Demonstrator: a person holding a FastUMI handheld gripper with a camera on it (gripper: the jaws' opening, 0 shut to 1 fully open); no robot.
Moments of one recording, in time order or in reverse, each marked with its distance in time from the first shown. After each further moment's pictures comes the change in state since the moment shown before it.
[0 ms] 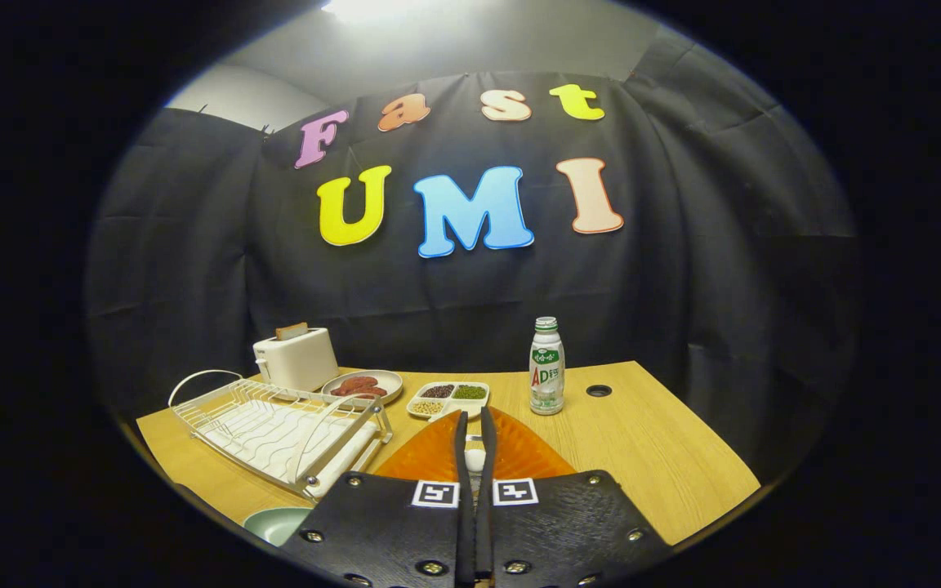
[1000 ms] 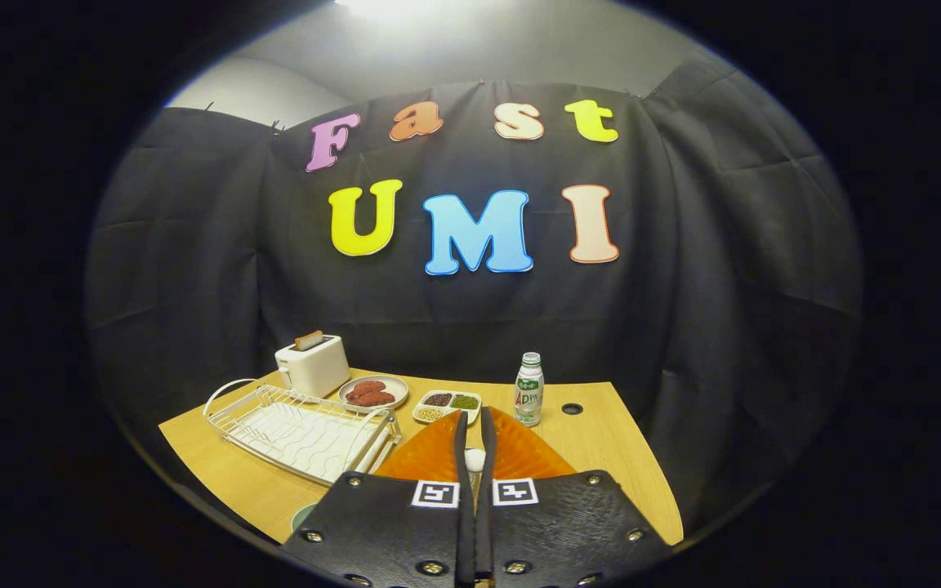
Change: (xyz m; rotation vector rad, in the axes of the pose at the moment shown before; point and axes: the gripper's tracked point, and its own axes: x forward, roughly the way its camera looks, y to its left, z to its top) arm -0.087 0.013 0.094 -0.075 0.071 0.010
